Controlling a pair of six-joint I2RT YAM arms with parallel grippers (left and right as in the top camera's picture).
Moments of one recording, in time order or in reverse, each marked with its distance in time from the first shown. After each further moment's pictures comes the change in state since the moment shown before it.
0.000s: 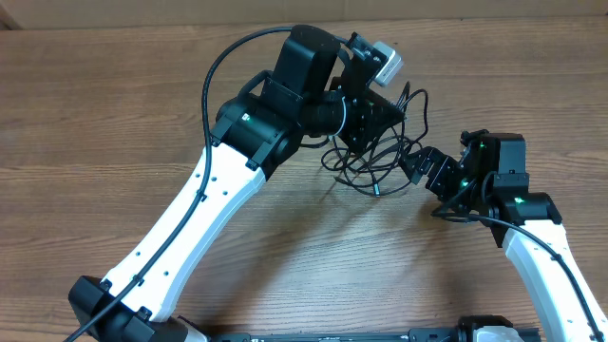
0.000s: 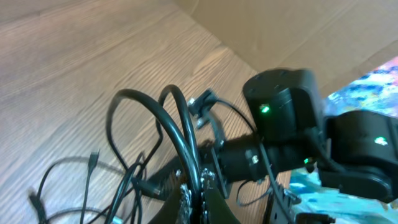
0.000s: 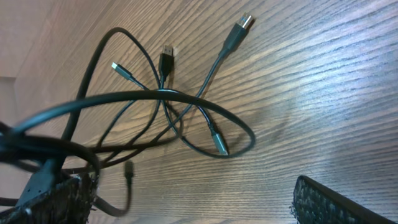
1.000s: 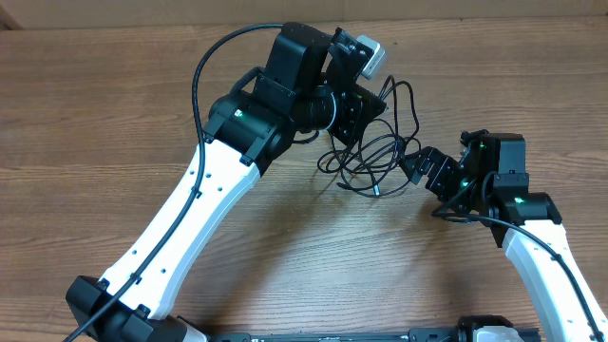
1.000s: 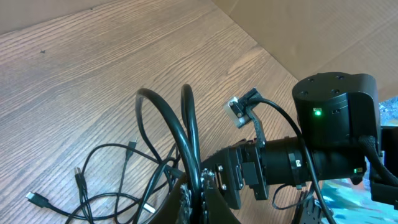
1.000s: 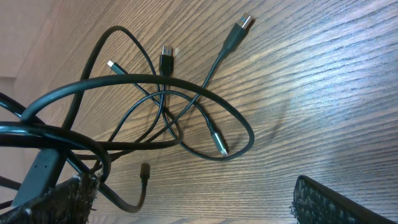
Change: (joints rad) left arm 0.033 0.000 0.000 -0.029 -0.106 0.008; right arm 0.000 0.000 0.000 -0.001 0.000 0.000
